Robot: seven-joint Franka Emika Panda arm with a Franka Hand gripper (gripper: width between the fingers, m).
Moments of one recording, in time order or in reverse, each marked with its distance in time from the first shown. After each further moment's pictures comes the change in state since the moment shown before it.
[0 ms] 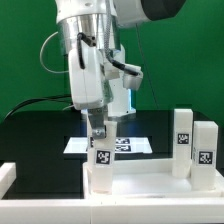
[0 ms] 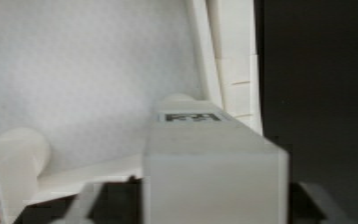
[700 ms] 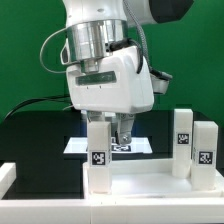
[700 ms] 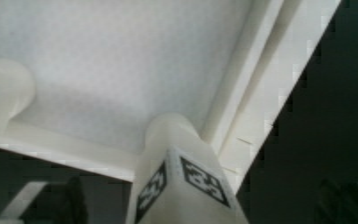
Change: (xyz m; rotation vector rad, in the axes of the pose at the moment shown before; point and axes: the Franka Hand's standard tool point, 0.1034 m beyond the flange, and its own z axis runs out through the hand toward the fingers) arm -0.013 0.003 0.008 -0.043 -0.014 -0.579
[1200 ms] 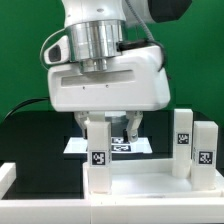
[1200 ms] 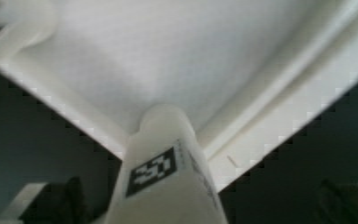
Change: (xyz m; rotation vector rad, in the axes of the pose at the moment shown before) arm 0.003 -0.001 0.000 -0.050 -0.045 -0.501
